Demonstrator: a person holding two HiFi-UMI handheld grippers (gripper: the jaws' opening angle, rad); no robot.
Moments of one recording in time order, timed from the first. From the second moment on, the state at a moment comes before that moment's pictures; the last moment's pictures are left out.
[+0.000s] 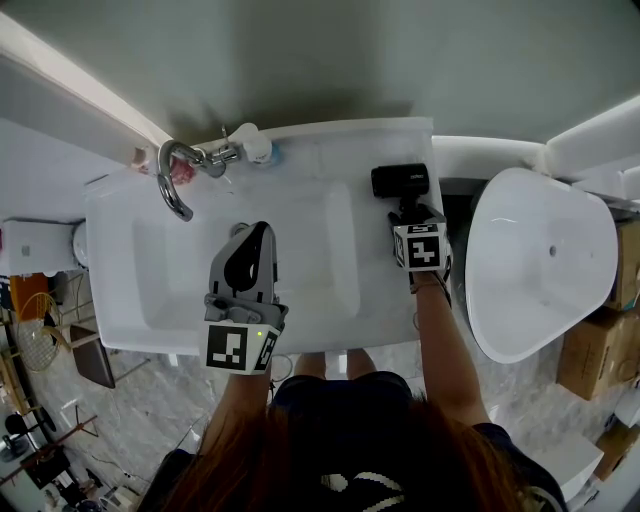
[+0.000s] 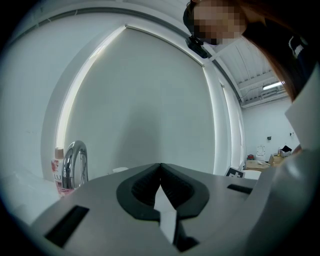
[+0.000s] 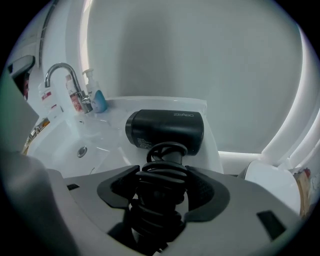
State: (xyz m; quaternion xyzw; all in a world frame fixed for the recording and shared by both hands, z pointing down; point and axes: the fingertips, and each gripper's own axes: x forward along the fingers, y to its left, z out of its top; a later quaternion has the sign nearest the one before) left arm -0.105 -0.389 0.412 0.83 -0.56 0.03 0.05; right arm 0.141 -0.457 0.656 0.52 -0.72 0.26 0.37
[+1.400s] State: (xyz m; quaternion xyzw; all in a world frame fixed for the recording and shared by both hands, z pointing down) left arm -0.092 -0.361 0.319 0.84 -0.54 -0.03 -0.03; right arm 0.165 -0.400 0.338 0.59 -0.80 0.01 0.10
